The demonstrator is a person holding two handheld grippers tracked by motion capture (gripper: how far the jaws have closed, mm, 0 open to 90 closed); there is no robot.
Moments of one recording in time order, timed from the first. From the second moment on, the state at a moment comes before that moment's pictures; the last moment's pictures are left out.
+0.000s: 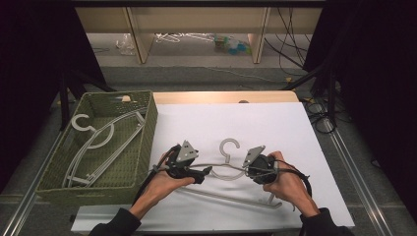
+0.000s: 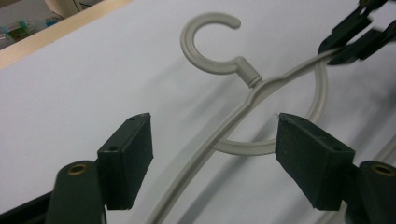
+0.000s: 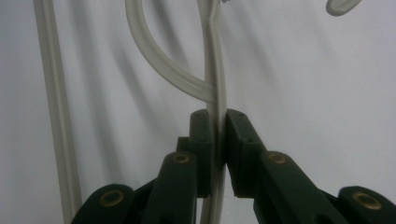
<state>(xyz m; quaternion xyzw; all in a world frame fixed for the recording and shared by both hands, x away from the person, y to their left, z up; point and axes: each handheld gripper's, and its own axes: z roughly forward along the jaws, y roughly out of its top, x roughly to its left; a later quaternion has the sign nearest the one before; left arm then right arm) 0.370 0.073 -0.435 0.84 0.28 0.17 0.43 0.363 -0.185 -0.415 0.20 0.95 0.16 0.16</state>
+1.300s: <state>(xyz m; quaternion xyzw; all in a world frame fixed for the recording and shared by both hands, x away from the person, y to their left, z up) 0.363 0.046 -0.429 0.92 0.14 0.13 0.35 0.354 -0.173 -0.401 0.12 0.96 0.17 0.21</state>
